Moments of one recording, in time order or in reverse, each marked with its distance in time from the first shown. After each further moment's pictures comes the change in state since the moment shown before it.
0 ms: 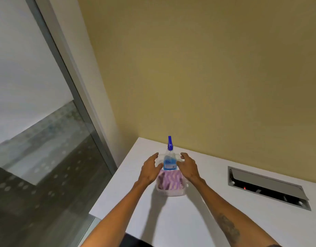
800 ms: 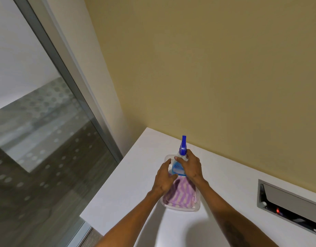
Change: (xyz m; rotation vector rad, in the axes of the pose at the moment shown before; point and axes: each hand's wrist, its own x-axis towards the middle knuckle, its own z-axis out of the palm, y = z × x) left_hand 0.122 -0.076 0.095 -0.210 0.000 -0.150; right_hand 0.163 0.054 0.081 0.133 -0.032 -0.033
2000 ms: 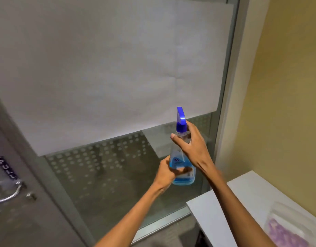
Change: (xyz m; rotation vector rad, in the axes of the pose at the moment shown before) left_hand -0.384 -0.036 -0.343 -0.369 0.671 0.196; right_hand -0.402 -0.376 0.163 0.202 -0.497 -1.006
